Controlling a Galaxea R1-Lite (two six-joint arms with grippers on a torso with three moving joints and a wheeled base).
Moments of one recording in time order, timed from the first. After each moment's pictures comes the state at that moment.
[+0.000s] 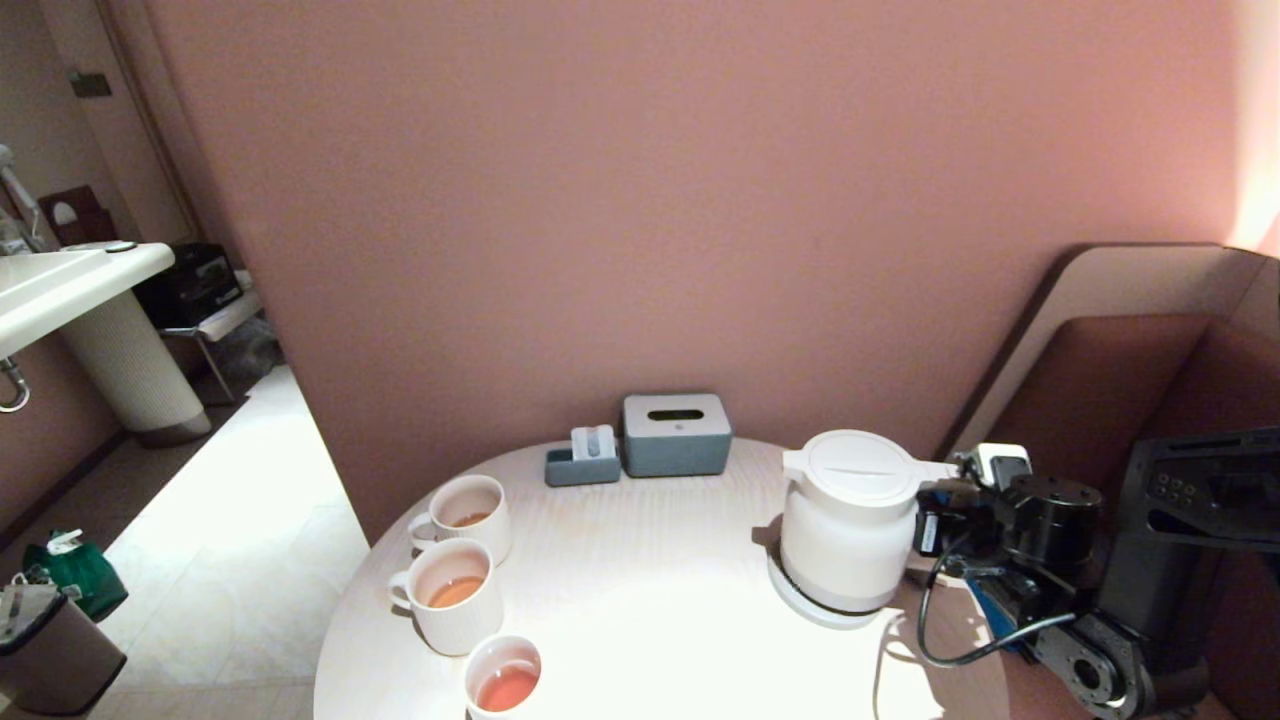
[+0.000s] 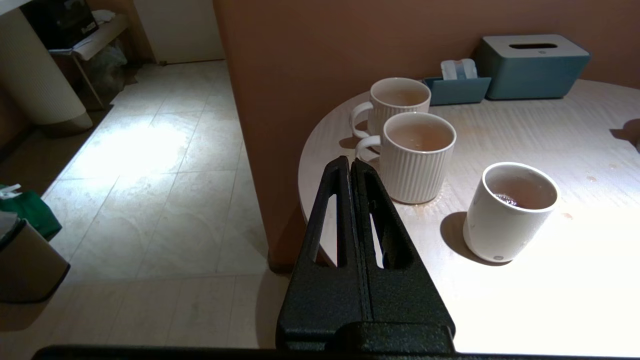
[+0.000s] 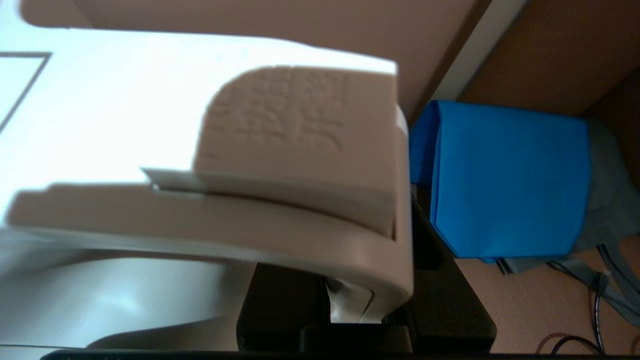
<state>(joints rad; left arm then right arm) 0.01 0.00 0.00 -0.01 0.00 0.00 0.07 2.26 -0.45 -1.52 -0.26 0.05</state>
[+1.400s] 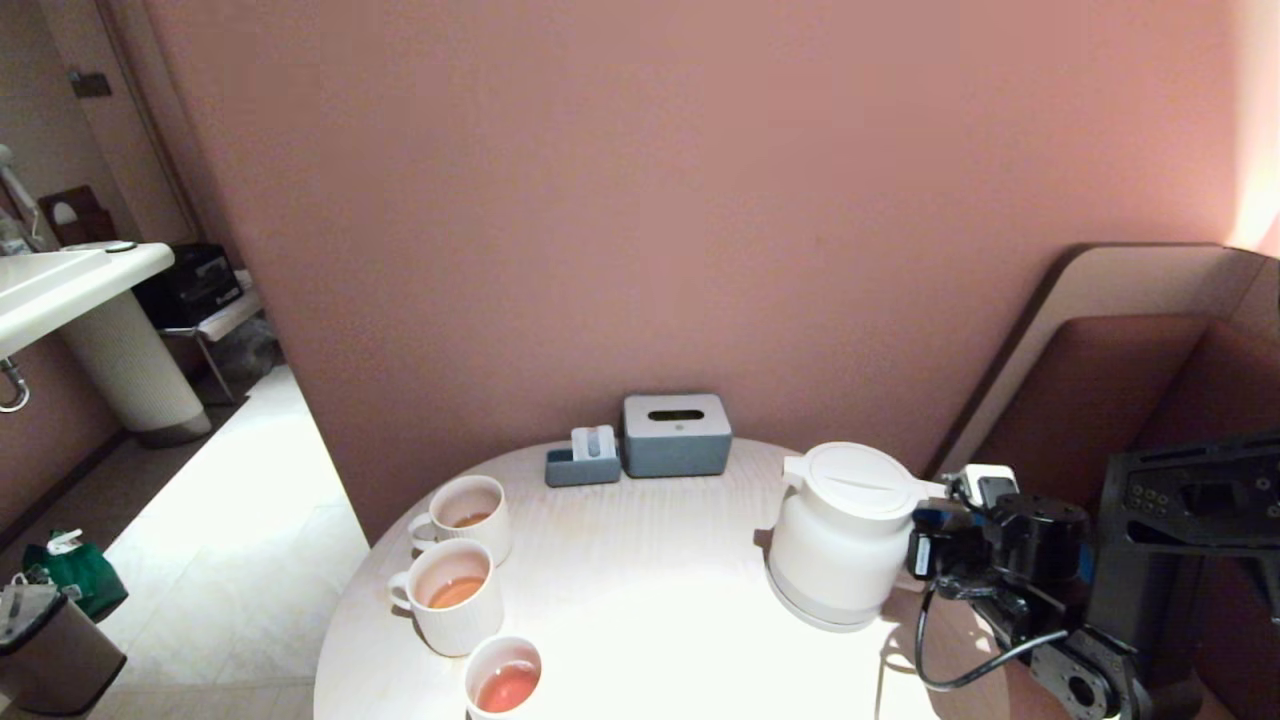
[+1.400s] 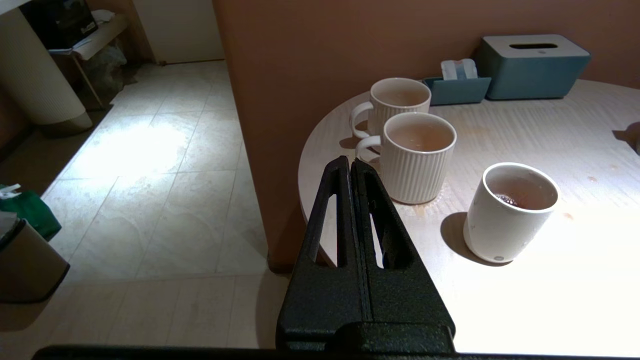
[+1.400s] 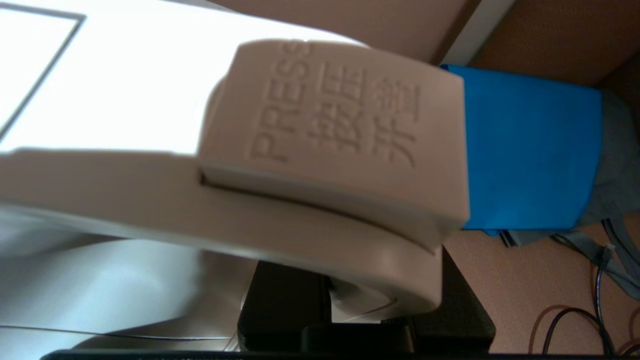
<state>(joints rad) 0.01 0.00 0.00 -0.01 0.00 0.00 0.10 2.31 -0.41 -1.52 -0.26 0.05</state>
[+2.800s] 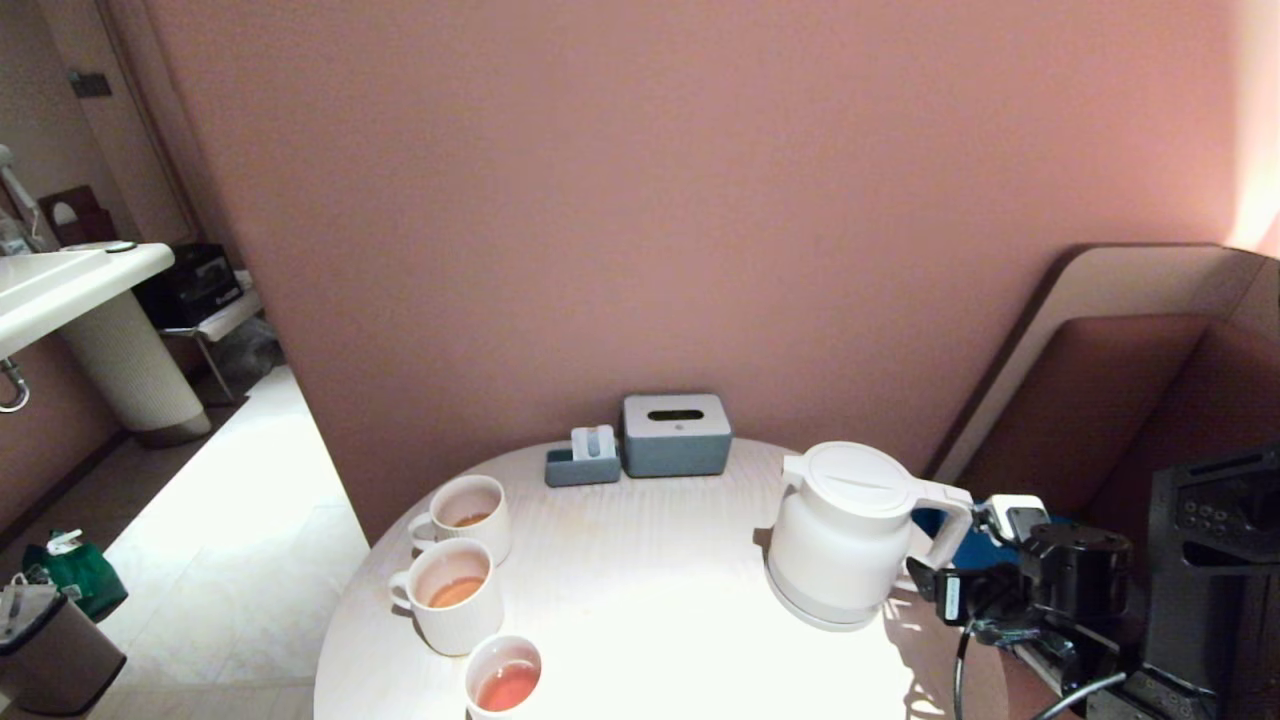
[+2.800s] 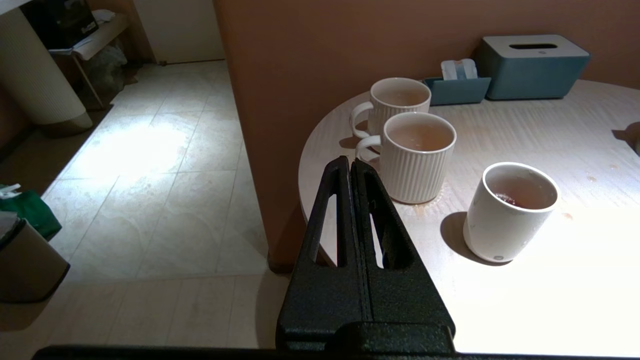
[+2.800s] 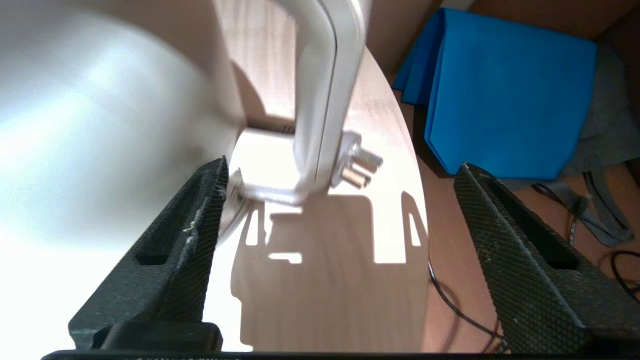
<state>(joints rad) 0.01 0.00 0.00 -0.01 0.00 0.00 0.10 2.21 -0.21 -1.52 -0.26 0.05</state>
